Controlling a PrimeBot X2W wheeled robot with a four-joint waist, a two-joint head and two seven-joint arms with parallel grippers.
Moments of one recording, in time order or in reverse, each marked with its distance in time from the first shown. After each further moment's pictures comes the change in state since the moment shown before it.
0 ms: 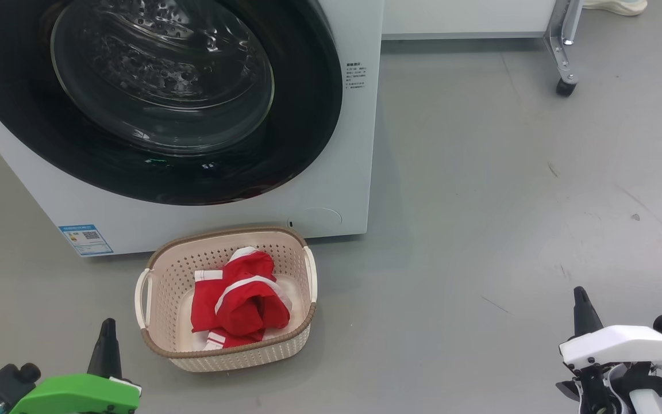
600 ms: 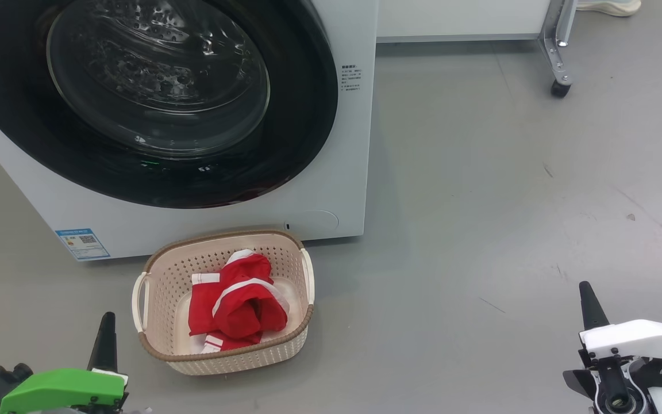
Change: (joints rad) left arm -0.017 0.002 0.014 -0.010 -0.219 -0.004 0.057; right arm -0.014 0.001 -0.046 -0.009 0.230 0.021 0.059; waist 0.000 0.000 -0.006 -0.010
